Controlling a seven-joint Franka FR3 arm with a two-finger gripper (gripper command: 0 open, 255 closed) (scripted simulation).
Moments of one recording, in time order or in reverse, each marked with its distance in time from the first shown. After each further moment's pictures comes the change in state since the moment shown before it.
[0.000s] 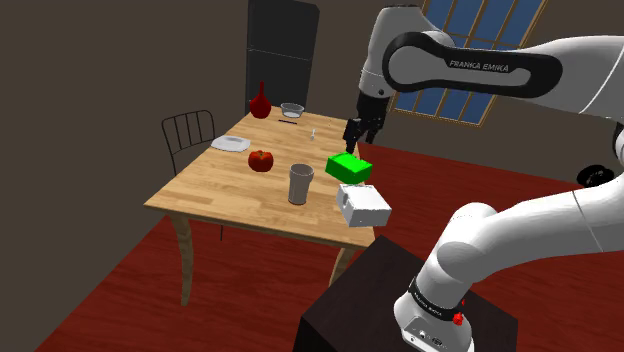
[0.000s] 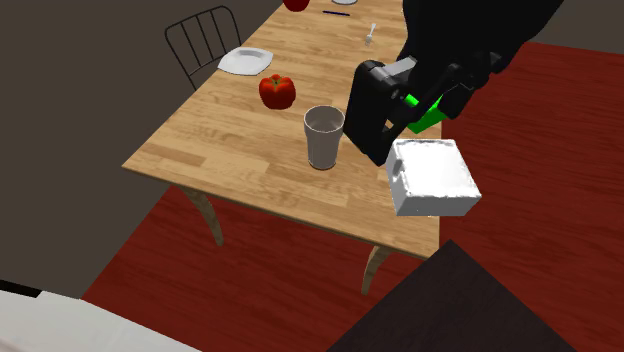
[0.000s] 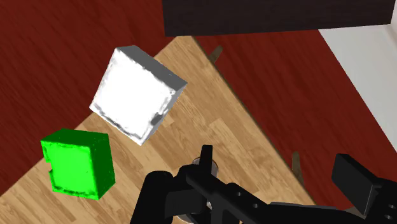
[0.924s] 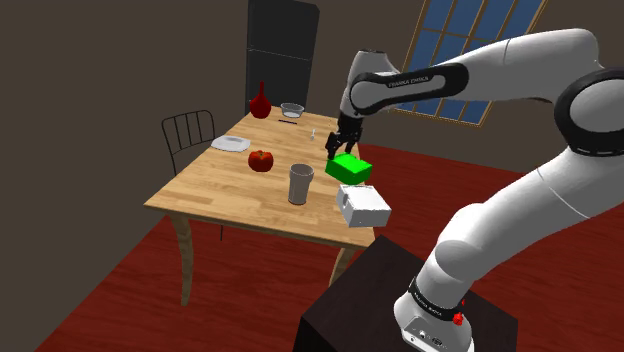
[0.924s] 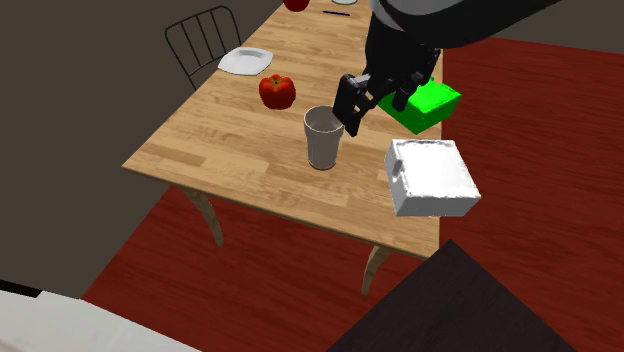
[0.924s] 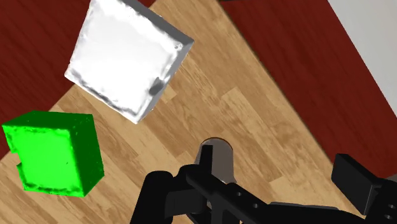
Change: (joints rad) arm -0.044 0.328 -0.164 -0.001 -0.006 0.380 -0.141
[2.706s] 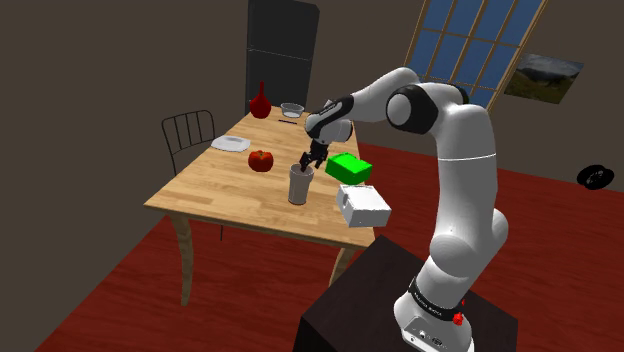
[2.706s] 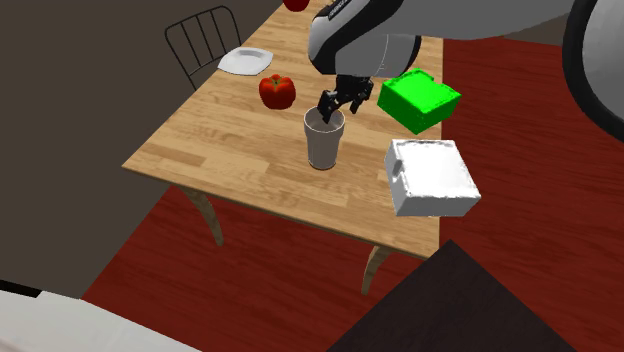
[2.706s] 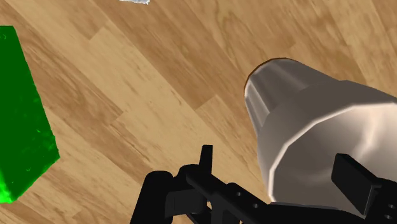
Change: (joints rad) arm -0.130 0.911 -0.071 0.579 0.423 0.341 -0.435
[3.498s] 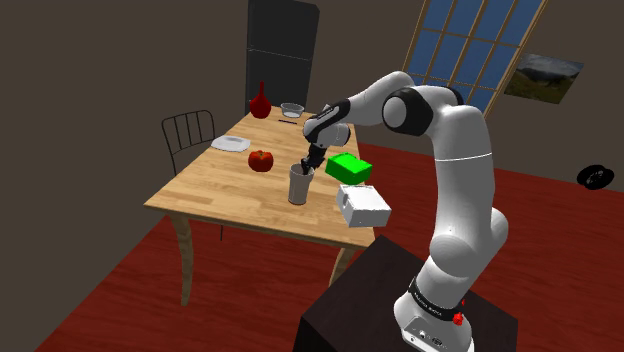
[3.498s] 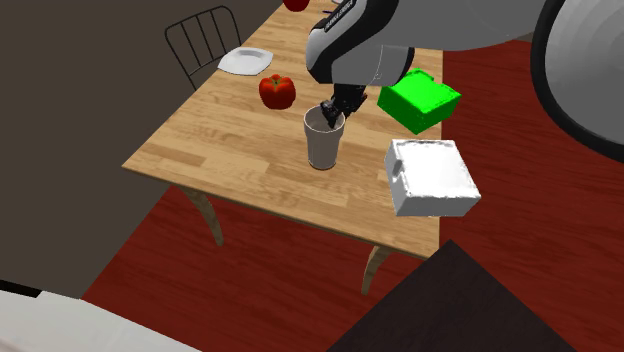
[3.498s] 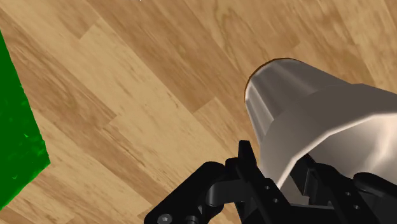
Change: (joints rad) arm -0.002 0.037 0.009 0.007 0.012 0.030 -0.006
